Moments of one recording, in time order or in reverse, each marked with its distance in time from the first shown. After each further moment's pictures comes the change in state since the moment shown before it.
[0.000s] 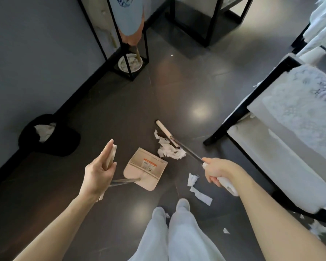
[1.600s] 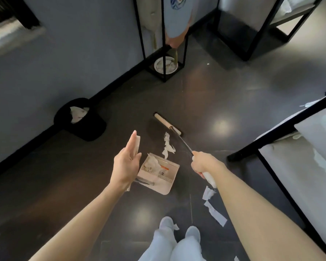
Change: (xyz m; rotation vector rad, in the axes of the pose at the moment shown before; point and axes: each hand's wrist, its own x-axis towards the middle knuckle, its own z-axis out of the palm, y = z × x) left_hand 0.009 -0.059 -0.002 0.045 0.189 -0.058; right_hand 0.052 -0.125 0.049 -0.301 0.190 -0.156
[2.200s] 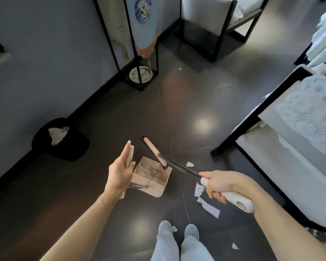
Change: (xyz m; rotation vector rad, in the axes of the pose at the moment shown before) left_hand 0.000 0.024 0.003 0.027 -0.159 0.014; right_hand -0.123 0.062 -0.010 0.662 -0.253 0.126
